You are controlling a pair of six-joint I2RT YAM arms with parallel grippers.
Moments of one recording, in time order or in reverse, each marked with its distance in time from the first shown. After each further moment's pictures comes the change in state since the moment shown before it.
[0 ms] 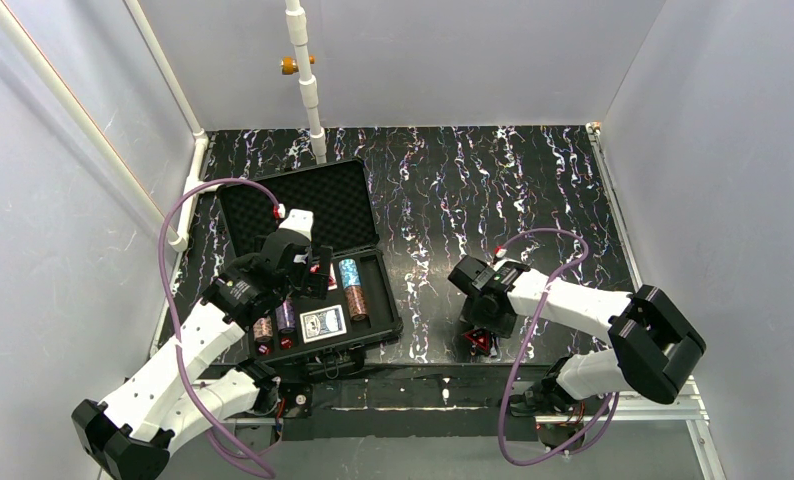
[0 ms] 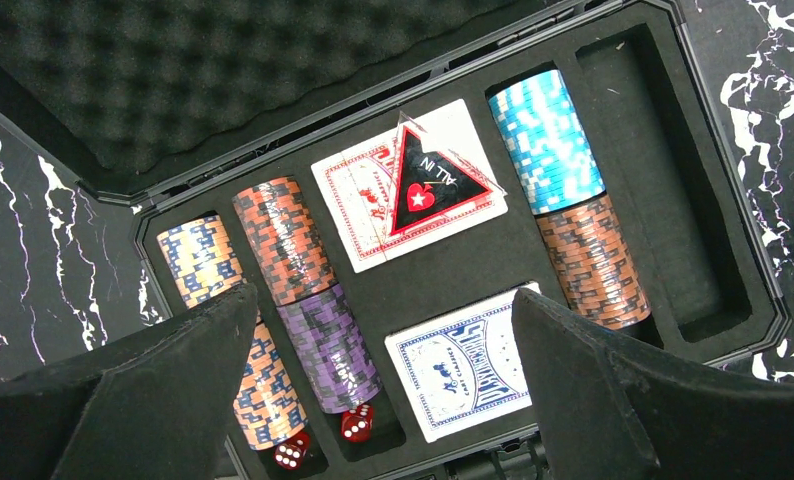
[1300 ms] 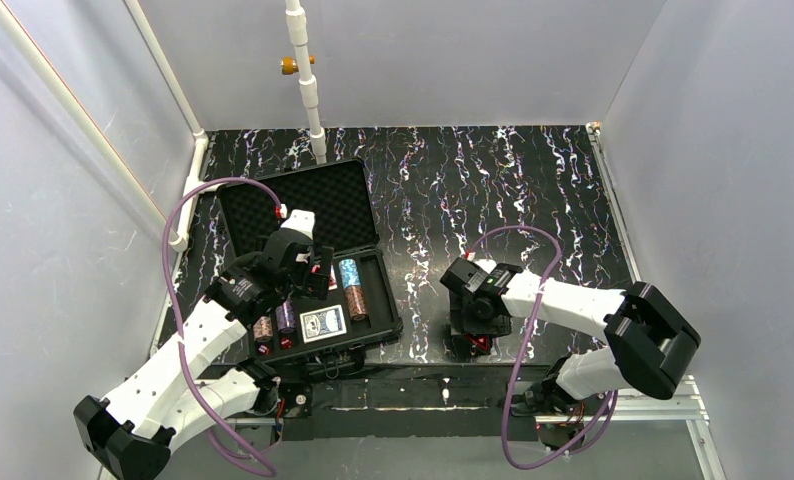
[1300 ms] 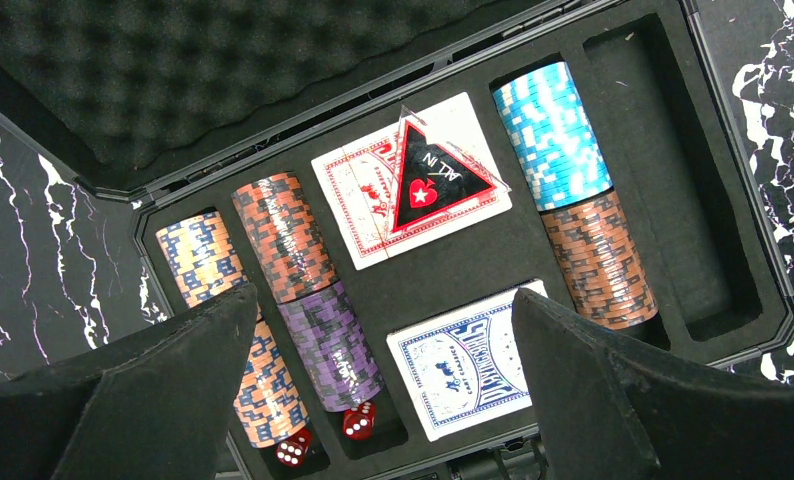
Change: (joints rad) left arm 0.000 0.018 0.000 -0.006 -0.001 0.000; right arm 0.053 0.026 0.019 0.046 -0.104 -0.343
